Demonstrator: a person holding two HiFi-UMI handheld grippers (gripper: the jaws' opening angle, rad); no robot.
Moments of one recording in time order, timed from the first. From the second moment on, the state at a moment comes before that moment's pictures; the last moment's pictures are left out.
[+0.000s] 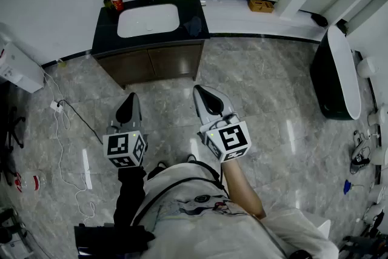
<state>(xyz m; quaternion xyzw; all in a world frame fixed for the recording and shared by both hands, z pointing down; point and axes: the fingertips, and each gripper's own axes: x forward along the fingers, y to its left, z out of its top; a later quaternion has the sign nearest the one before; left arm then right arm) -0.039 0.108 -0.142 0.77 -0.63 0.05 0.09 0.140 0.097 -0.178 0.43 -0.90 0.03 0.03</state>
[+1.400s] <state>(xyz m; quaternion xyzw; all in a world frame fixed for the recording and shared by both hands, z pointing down) 0.020 0.094 -0.130 0.75 -0.65 0.08 0.09 0.225 0.088 -0.140 0.41 -0.91 0.06 0.03</state>
